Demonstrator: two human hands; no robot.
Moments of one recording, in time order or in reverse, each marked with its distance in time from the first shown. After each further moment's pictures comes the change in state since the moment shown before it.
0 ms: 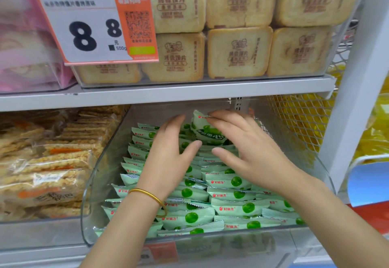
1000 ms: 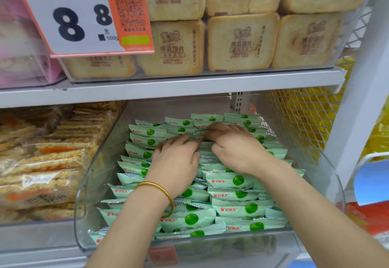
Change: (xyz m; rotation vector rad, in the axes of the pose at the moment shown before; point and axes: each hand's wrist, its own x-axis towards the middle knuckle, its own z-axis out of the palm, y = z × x) left_hand 0.003 -0.008 0.021 0.388 -0.333 -0.050; right_hand 0.031 0.005 0.031 -0.049 -0.411 0.289
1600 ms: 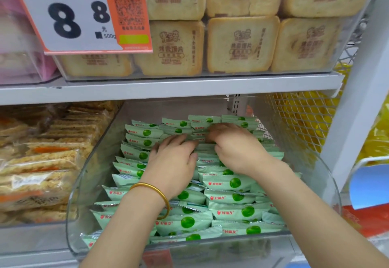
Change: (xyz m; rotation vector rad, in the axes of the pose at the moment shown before) left_hand -0.001 0.001 -0.003 -0.038 -0.011 -0.009; right_hand 0.001 0.001 -0.004 -0.113 0.051 -0.027
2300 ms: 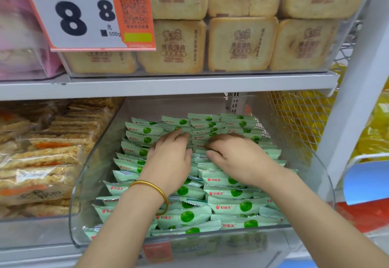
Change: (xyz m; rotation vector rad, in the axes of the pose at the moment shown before) left_hand 0.000 -0.002 0.000 -0.064 0.028 -0.053; right_hand -0.021 -0.002 0.002 -0.033 -0.043 -0.007
